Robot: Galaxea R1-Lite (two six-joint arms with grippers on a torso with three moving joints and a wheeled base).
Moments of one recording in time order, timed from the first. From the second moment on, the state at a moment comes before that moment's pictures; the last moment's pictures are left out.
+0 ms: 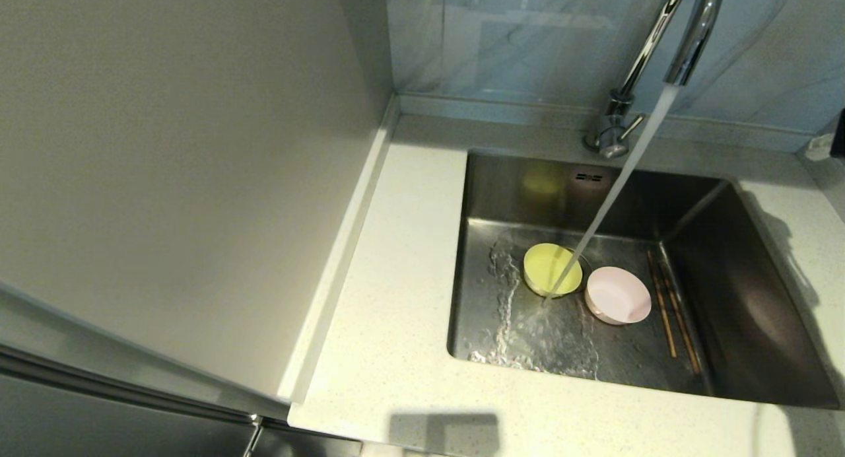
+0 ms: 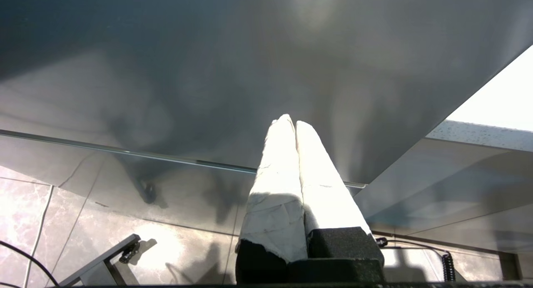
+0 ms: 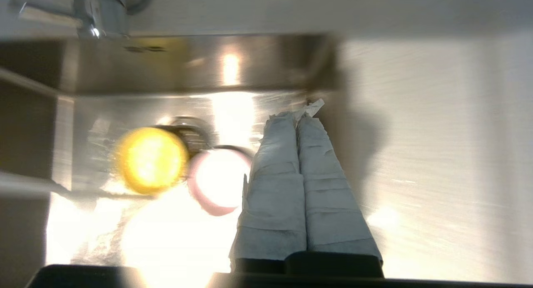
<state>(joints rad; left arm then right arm) 0.00 0.00 0.00 0.00 0.02 -0.03 -0.34 1.58 -1.54 0.28 0.13 0.06</state>
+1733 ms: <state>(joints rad) 0.00 0.00 0.00 0.00 0.02 -0.03 -0.02 0.20 -0.21 -0.15 -0.27 -0.23</state>
